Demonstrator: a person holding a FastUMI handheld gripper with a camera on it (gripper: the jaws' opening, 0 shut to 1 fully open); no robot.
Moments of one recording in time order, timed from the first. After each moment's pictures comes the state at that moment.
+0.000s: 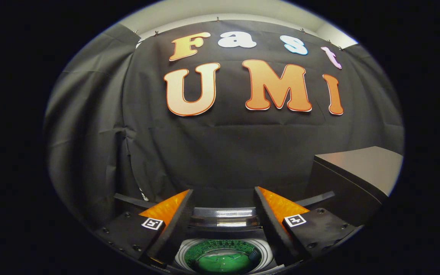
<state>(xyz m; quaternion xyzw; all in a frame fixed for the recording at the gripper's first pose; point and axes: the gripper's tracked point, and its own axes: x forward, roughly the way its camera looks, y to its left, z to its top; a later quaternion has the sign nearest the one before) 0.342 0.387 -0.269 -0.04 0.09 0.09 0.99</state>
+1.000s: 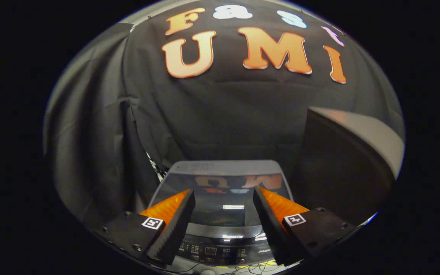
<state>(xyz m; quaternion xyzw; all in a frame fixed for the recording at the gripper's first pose) 0.281 0.351 -0.291 -0.04 0.22 0.12 0.97</state>
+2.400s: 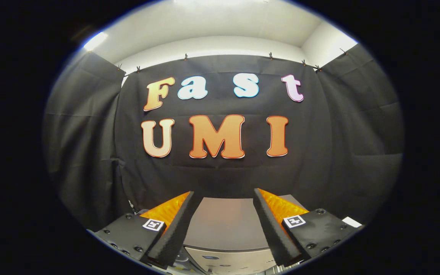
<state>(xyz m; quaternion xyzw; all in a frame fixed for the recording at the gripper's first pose) 0.154 0.051 0.005 -0.05 0.00 0.07 1.00</state>
